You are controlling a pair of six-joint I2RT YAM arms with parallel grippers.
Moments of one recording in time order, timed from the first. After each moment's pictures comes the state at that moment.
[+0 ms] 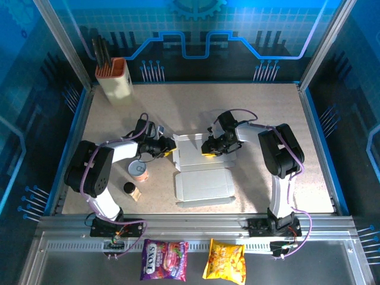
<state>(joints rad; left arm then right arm) -0.24 1.71 0.81 -0.05 0.62 -0.79 0.39 2.00 1.21 -0.48 -0.68 0.37</state>
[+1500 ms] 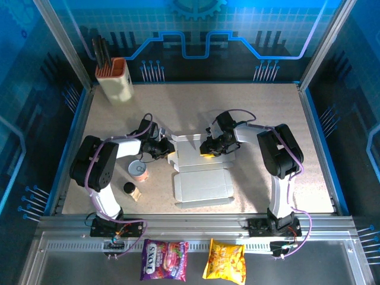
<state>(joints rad) -0.25 1.79 0.86 -0.12 0.56 -0.70 0.41 2.00 1.21 -0.47 -0.68 0.38</state>
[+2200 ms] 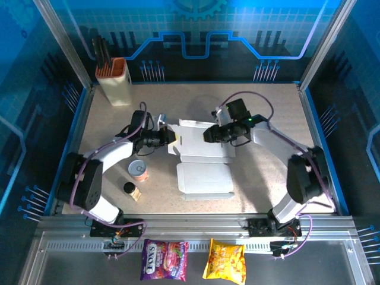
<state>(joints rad) -0.25 1.52 0.86 -0.05 0.67 -0.60 0.41 1.59 1.21 -0.56 -0.57 0.26</state>
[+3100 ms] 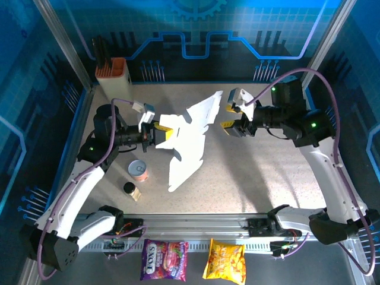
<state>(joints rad) -0.25 1.00 0.99 -0.25 1.00 -0.09 0.41 1.24 1.72 -1.07 -0.59 -0.61</state>
